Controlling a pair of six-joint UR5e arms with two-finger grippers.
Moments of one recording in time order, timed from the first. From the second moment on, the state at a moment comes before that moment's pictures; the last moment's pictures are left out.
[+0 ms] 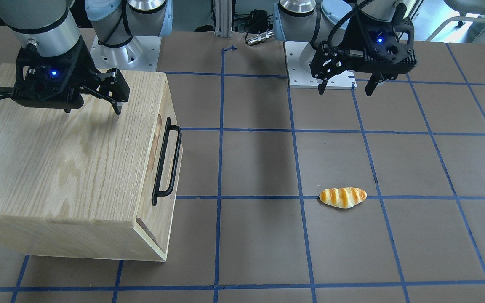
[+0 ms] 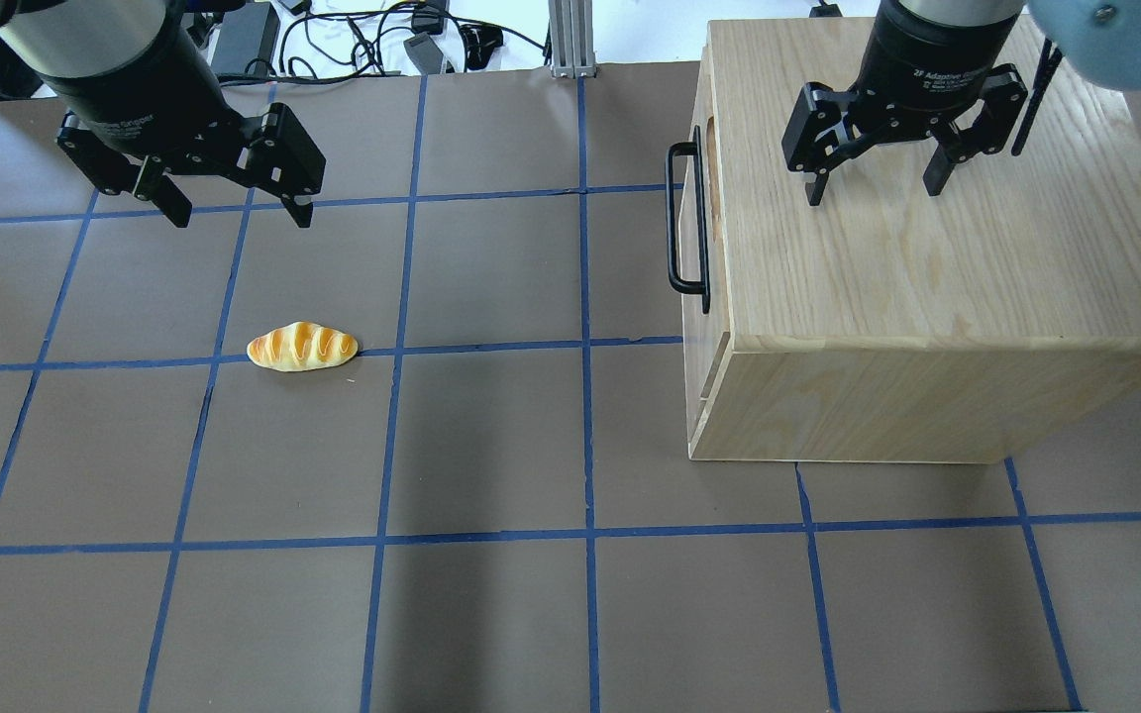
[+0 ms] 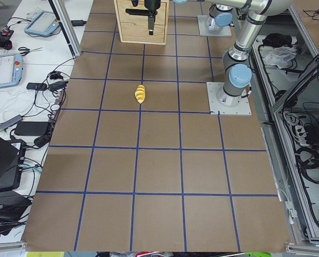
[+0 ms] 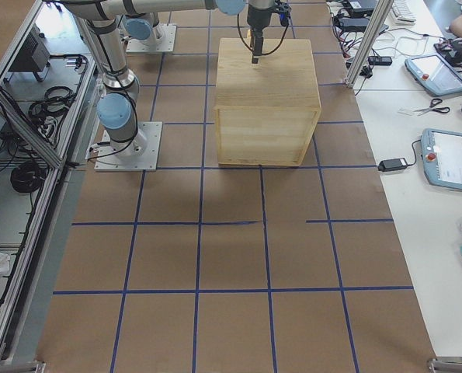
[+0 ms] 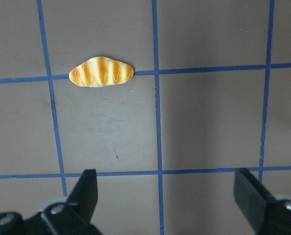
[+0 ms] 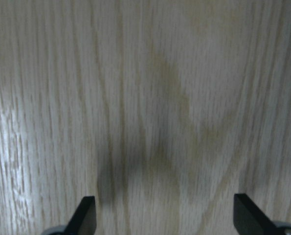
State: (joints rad) left arm -1.59 -1.54 -1.48 -1.65 1.60 0.01; right arm 1.60 -1.49 1.43 -1.47 -1.61 0.02
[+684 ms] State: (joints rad) left arm -1.59 -1.54 -1.51 -1.64 1.60 0.00; right arm 1.60 -1.49 1.43 -1.47 -1.61 0.02
